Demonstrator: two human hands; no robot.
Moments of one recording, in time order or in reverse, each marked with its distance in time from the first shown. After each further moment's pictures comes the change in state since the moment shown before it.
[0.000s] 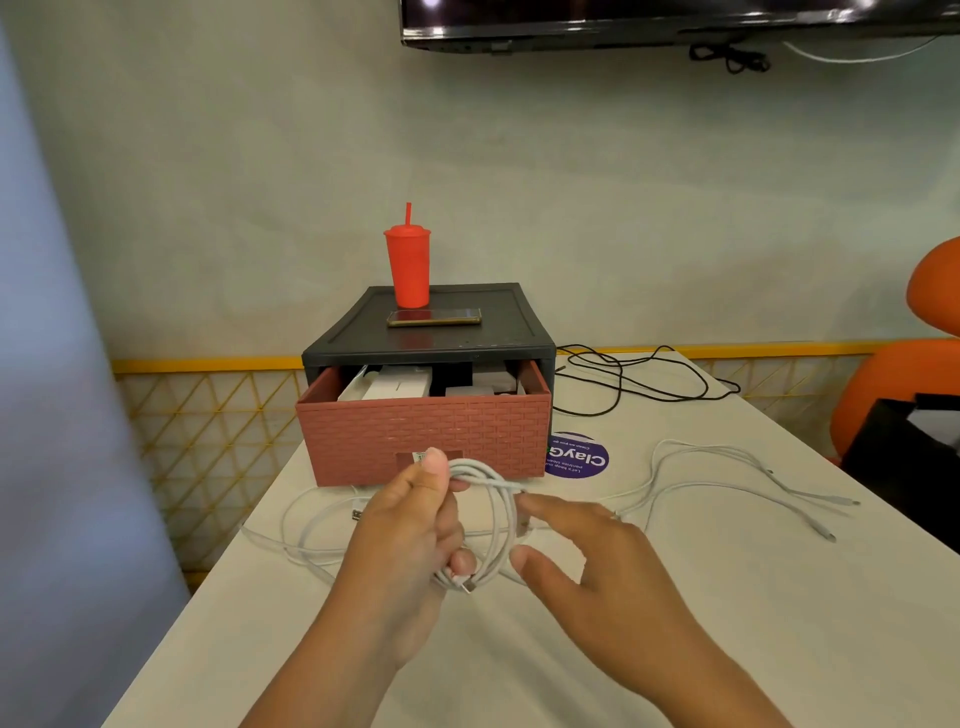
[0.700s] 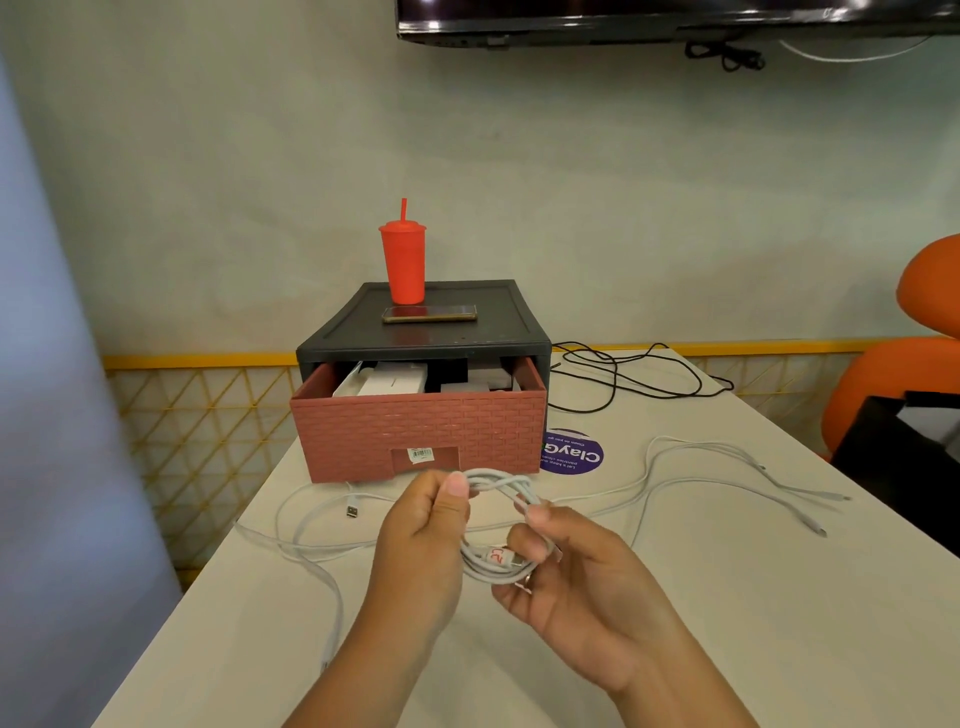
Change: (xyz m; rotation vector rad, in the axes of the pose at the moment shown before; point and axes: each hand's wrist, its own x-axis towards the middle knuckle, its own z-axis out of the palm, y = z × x) left_hand 0.011 -0.034 -0.008 0.438 0.083 0.324; right_hand 0.006 -0.010 0.010 1.497 -0.197 0.709
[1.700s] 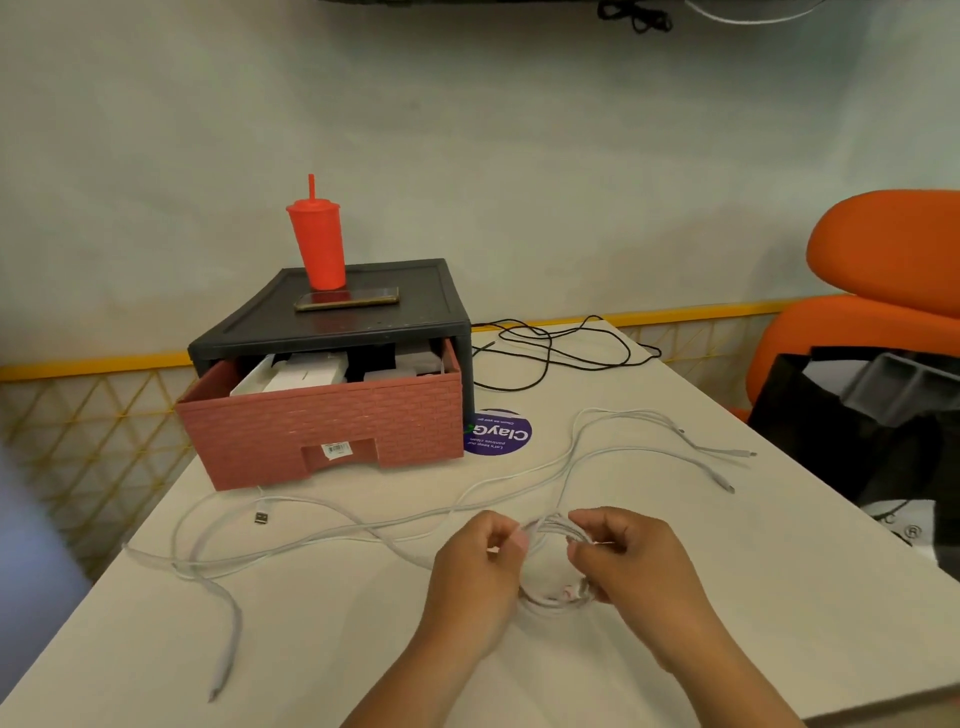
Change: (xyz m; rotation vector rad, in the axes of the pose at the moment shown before) left_hand -0.015 -0.052 0.101 0.304 -0.299 -0.162; right_hand -0.031 -0.030 -0.116 -0.904 0.627 -0.309
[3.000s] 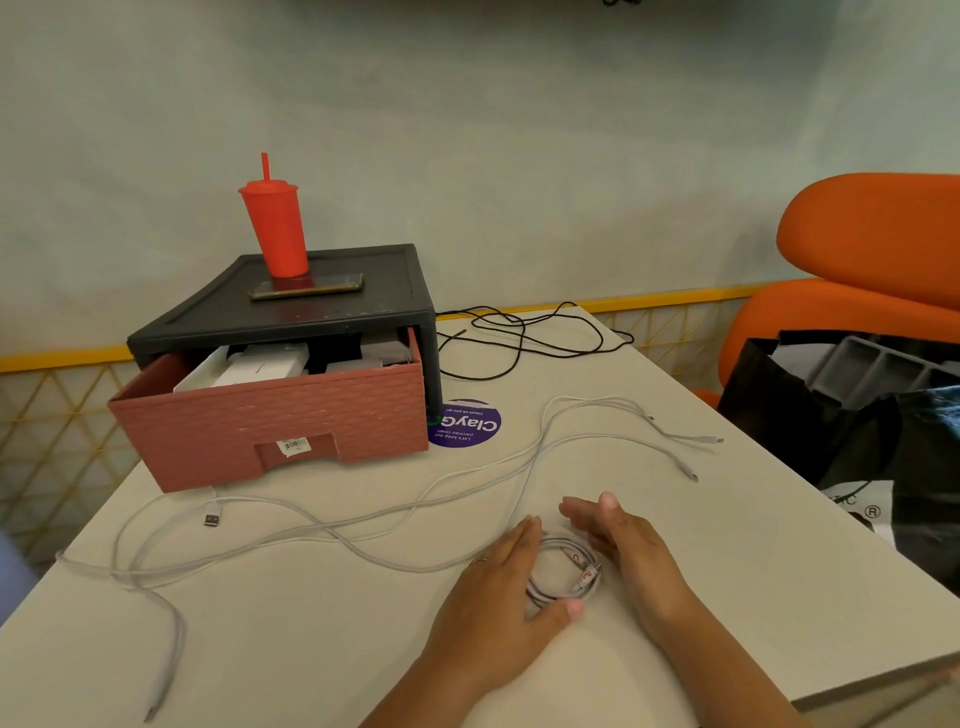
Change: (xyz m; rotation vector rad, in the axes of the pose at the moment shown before) left_hand 0.009 -0.039 0.046 0.543 -0.359 0.351; right_hand 0.047 0.073 -0.031 0.121 -0.125 -0.025
